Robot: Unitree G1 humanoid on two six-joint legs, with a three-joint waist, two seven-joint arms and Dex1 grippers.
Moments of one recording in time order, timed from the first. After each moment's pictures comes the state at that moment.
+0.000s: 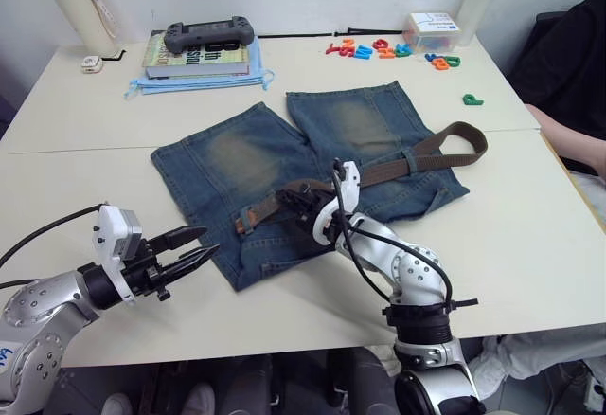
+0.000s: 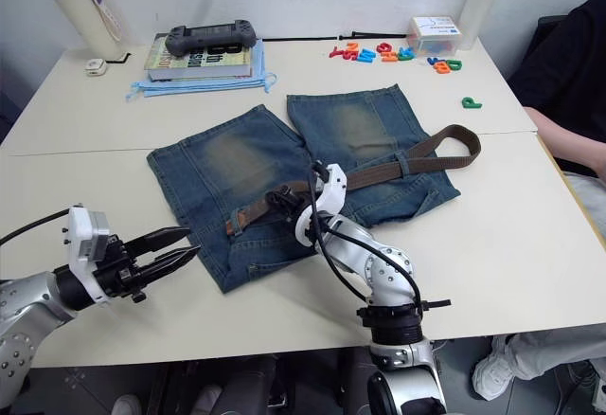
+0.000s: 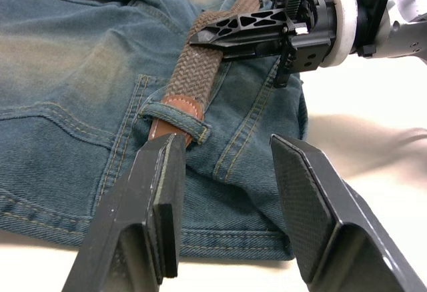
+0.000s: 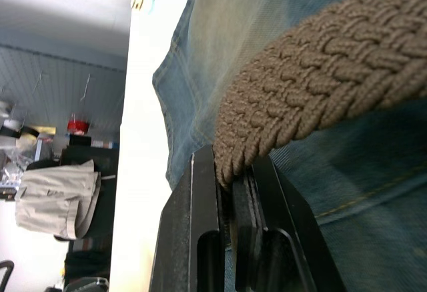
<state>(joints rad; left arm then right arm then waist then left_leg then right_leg) 0.16 0.76 0.39 -0.46 -0.77 0.52 -0.76 -0.50 0.11 0.00 -0.07 1.30 0.85 -0.40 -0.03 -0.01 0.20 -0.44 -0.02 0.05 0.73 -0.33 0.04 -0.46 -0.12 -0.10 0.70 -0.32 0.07</state>
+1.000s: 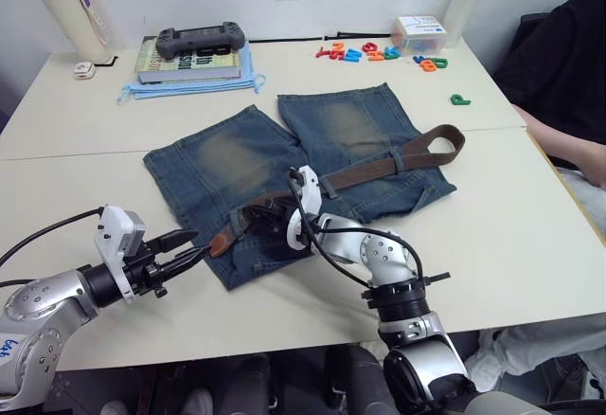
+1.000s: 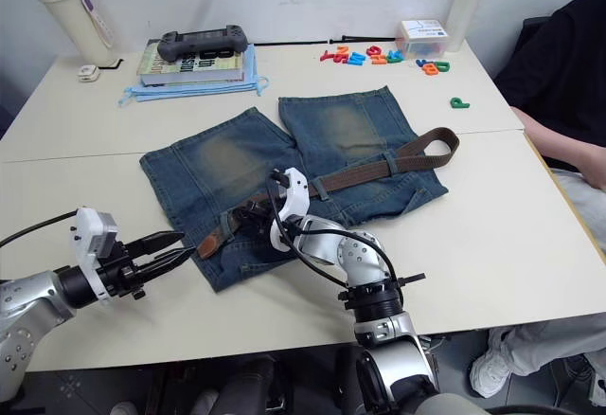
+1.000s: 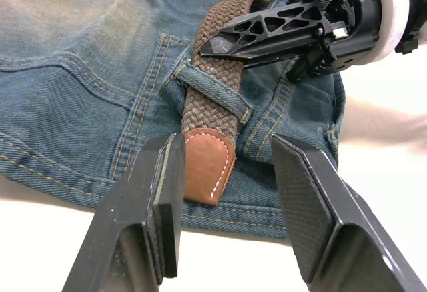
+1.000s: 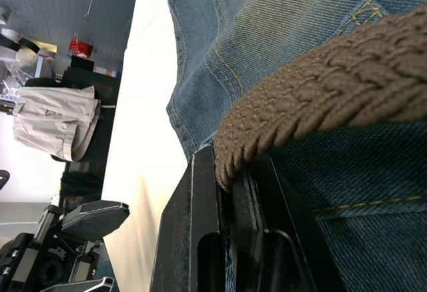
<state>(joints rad) 0.14 0.76 0.39 -0.40 -0.70 0.59 -0.73 -0.64 0.15 0.03 0.18 1.10 0.97 -0.12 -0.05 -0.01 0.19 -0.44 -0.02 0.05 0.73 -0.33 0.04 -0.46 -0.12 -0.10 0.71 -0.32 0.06</state>
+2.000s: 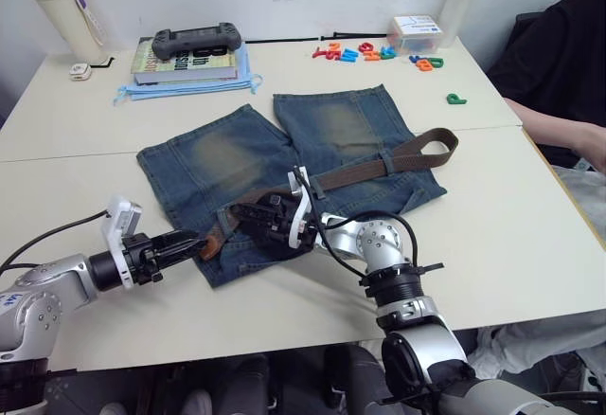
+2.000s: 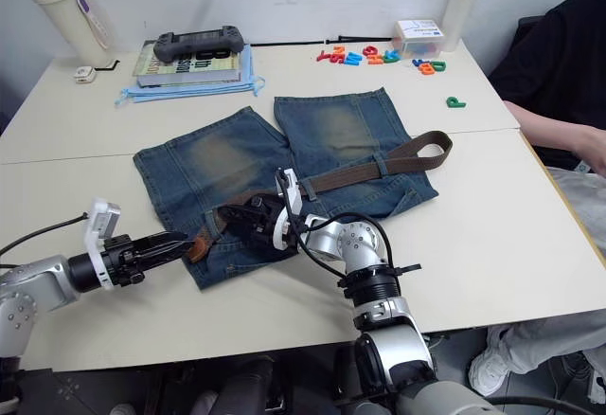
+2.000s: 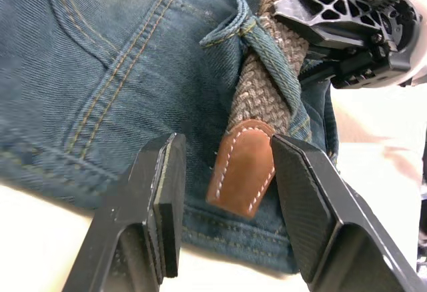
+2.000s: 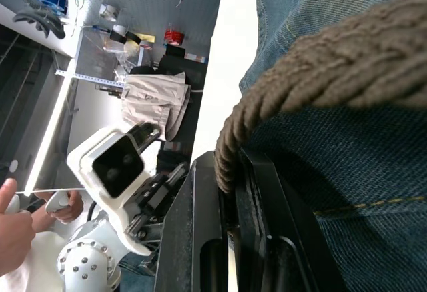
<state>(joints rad) -0.08 0.78 0.32 -0.14 -0.78 0.87 -0.81 -0.74 0.15 -0.05 0.42 1.04 1.03 0.30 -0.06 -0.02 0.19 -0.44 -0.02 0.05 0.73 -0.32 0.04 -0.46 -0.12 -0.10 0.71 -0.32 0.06</state>
